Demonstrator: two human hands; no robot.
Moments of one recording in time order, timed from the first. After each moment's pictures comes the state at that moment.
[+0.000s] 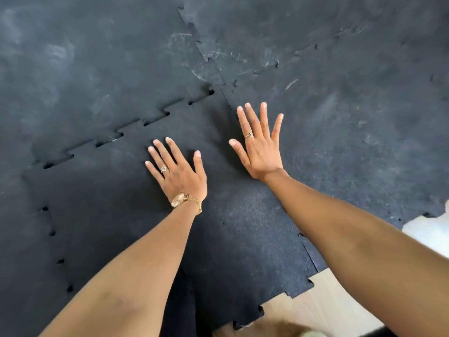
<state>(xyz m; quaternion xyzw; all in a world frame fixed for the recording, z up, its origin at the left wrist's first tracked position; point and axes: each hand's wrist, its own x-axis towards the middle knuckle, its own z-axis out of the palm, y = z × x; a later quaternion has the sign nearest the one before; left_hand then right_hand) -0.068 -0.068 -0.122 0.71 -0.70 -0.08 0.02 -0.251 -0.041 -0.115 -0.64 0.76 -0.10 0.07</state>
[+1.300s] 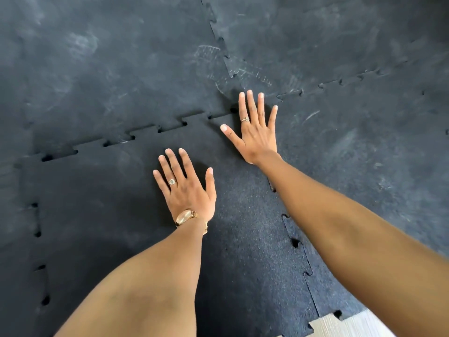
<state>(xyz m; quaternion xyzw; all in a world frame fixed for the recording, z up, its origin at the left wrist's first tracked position) -0.068 -0.070 -0.124 0.71 -0.70 -0.07 0.02 -0.250 -0.145 -0.124 -0.64 0.76 -0.04 0.09</state>
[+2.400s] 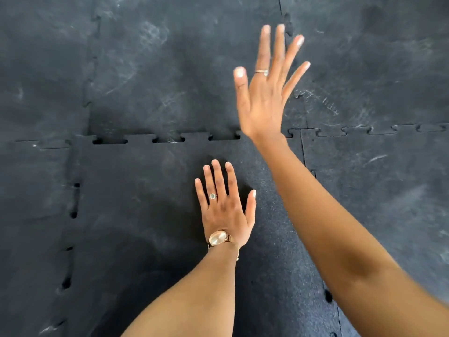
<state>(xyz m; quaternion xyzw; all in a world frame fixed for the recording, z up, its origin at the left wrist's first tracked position) -0.067 -0.070 -0.126 0.71 -0.70 -0.09 0.02 -0.145 -0.255 -0.070 -0.64 0.69 -0.34 0.01</state>
